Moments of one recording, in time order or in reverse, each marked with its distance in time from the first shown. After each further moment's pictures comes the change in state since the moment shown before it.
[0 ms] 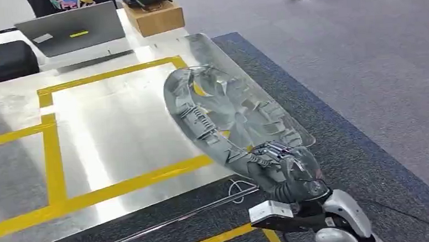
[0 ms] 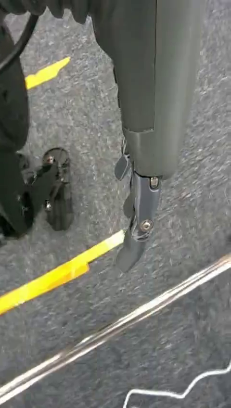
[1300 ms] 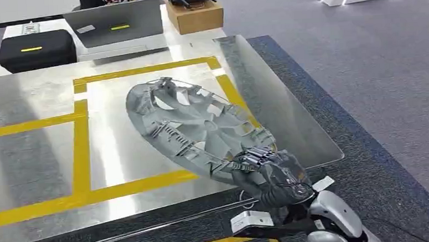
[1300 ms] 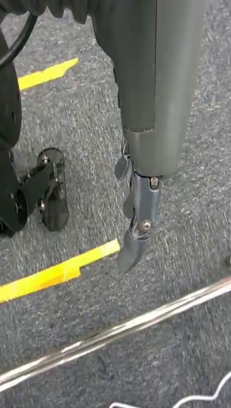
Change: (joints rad) left arm 0.002 0.016 -0.056 0.028 0.032 0.013 0.011; right arm -0.050 -0.039 0.098 0.026 0.066 0.020 0.040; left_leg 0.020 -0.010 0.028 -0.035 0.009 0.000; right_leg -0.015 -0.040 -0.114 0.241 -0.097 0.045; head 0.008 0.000
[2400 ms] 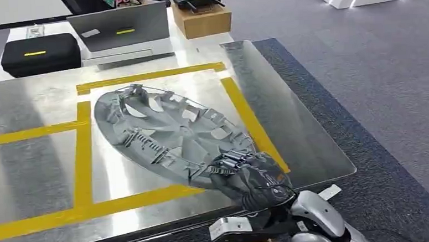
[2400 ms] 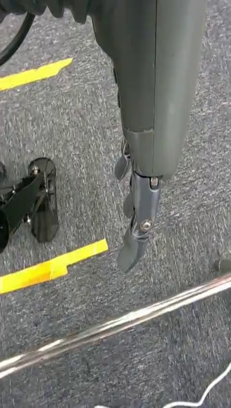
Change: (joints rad) left arm 0.023 0.053 0.030 0.010 -0.005 -0.021 -0.024; right arm -0.071 0.016 0.108 0.024 0.024 -0.001 0.045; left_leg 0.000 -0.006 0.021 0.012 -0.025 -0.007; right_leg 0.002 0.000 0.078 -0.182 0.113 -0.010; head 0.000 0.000
